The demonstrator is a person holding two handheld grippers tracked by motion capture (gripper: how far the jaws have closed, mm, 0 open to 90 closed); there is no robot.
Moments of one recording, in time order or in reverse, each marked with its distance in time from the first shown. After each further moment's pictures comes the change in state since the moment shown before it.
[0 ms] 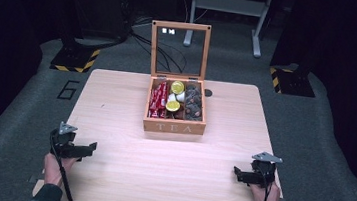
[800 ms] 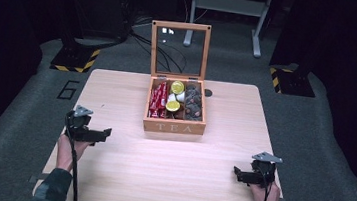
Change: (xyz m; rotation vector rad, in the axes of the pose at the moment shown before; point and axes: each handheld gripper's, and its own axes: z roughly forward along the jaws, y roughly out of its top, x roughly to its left) left arm -0.029 0.061 0.004 -0.031 -0.090 0.090; right arm 0.000 0.000 0.000 -0.001 -0.001 0.001
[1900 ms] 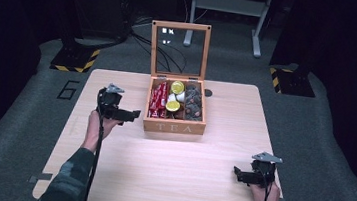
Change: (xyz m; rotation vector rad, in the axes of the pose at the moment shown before) left arm -0.049 0.087 0.043 -0.006 -0.146 0.092; right arm 0.000 0.000 0.000 -0.001 0.000 0.003
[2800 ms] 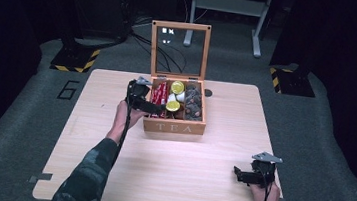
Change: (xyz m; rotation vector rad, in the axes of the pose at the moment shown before) left arm -0.036 0.044 0.057 -0.014 -0.097 0.065; right arm 0.000 0.000 0.000 -0.001 -0.001 0.000
